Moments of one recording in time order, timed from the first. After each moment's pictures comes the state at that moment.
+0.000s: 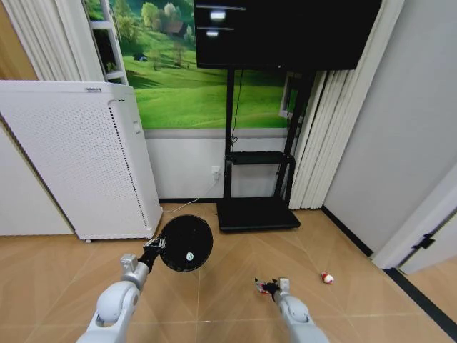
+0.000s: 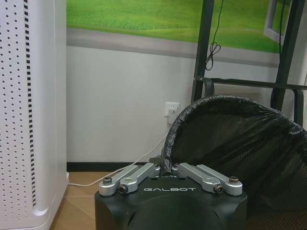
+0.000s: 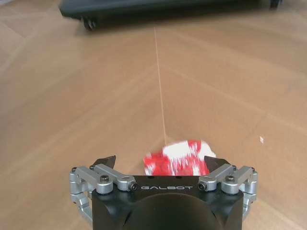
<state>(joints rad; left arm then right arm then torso) 1.29 -1.26 -0.61 -1.94 -0.39 0.28 0.13 -1.04 1.41 0.48 1.02 0.22 -0.28 -0.07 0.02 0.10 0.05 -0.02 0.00</state>
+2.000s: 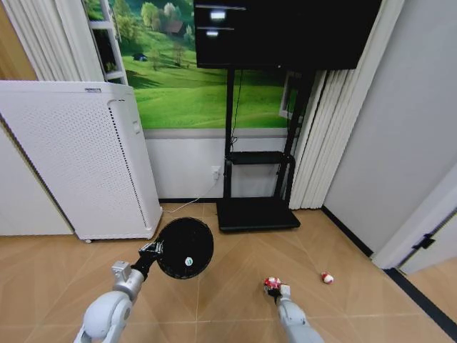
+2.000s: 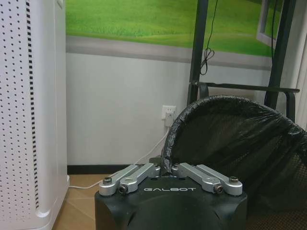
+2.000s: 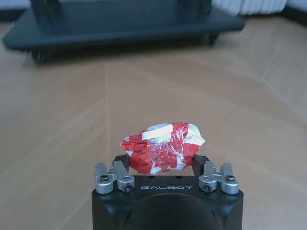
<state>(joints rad) 1.37 -1.25 -0.64 -2.05 -0.41 0.30 0.12 -1.04 1.41 0.58 1.08 0.20 -0.20 0.06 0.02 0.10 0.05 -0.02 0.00</state>
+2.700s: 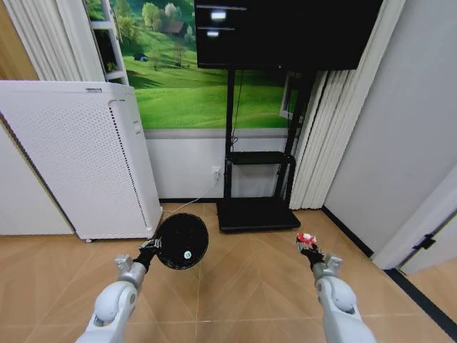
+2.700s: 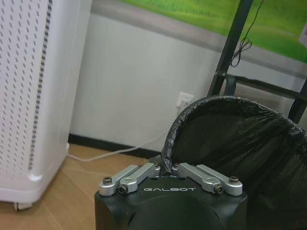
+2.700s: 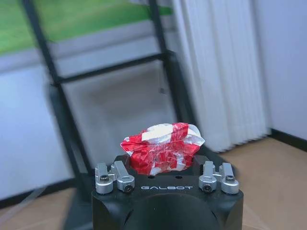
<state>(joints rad) 1.19 -1.29 -0.60 -1.81 -0.54 0.31 0.08 -1.17 1.39 0.82 1.78 0.43 -0.35 -0.05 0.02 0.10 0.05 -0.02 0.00</state>
